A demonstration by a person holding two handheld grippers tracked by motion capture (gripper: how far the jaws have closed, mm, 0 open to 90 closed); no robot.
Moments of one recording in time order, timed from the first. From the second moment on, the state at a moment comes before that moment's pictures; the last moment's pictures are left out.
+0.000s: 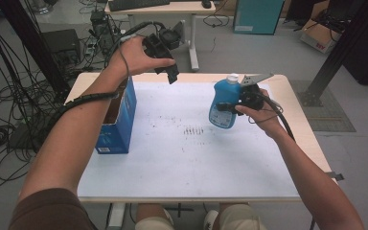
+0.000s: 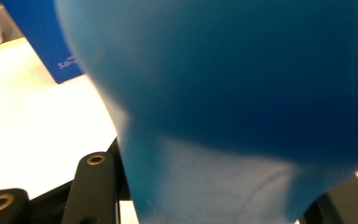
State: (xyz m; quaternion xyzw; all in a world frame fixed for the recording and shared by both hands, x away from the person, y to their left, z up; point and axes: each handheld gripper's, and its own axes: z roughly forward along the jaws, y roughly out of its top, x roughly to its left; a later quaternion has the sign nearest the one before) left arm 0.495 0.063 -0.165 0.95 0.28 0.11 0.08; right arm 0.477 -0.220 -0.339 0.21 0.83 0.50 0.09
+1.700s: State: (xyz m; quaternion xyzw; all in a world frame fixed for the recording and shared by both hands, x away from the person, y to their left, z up) left arm 0.466 0.048 -0.160 1.00 0.09 0.03 0.02; right arm 0.472 -0.061 -0.296 0.02 0.87 0.50 0.02
